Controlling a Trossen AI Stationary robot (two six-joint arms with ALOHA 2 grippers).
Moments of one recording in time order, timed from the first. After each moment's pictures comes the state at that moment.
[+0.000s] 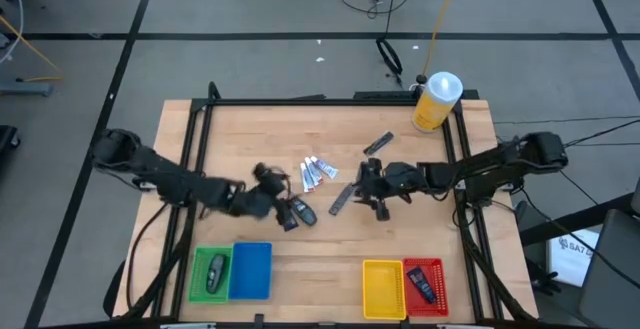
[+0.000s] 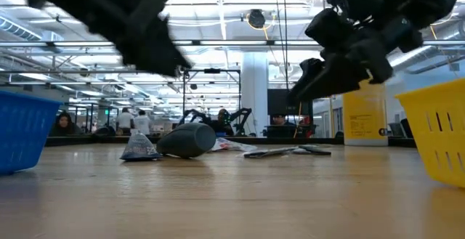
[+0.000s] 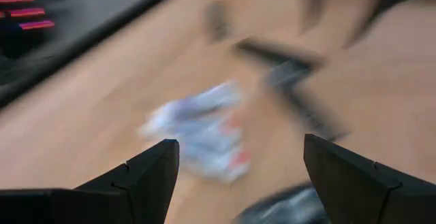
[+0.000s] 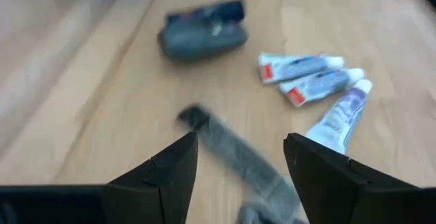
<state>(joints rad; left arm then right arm) -0.28 1.39 0.65 0.14 -0.61 -0.39 0.03 1.37 0.50 0.32 -0.02 -0.18</state>
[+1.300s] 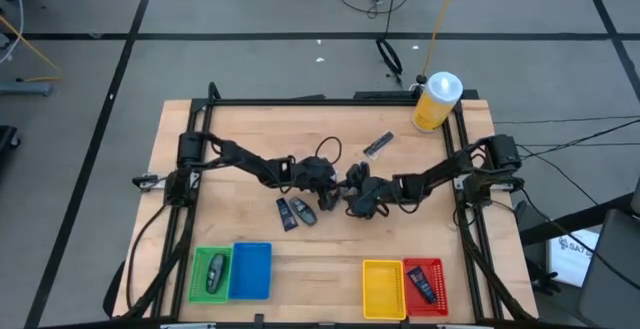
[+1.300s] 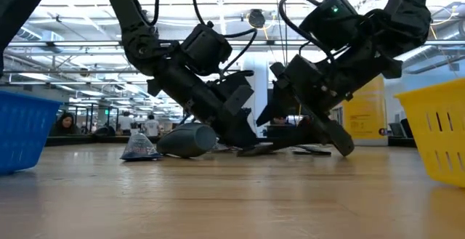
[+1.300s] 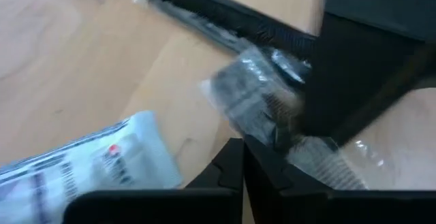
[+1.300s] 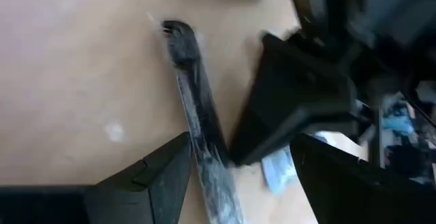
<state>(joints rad) 0.09 2.06 0.96 0.42 0.08 -0.30 0.07 1.76 0.60 0.55 0.29 -0.88</state>
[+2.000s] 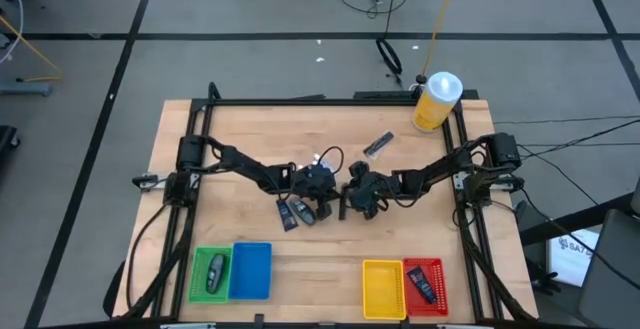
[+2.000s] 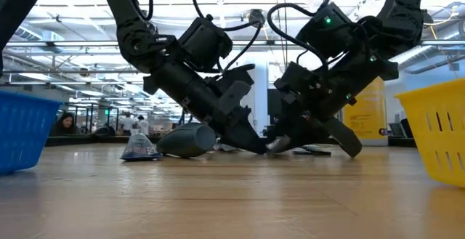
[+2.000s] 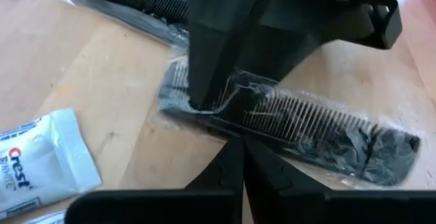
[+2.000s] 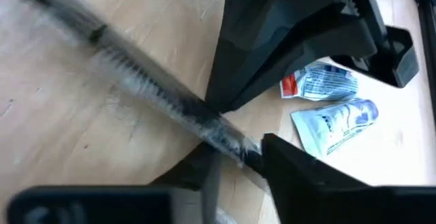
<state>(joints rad) 0.04 2.05 0.96 0.43 0.11 -0.24 0.03 1.76 0.60 0.45 0.20 -0.66</state>
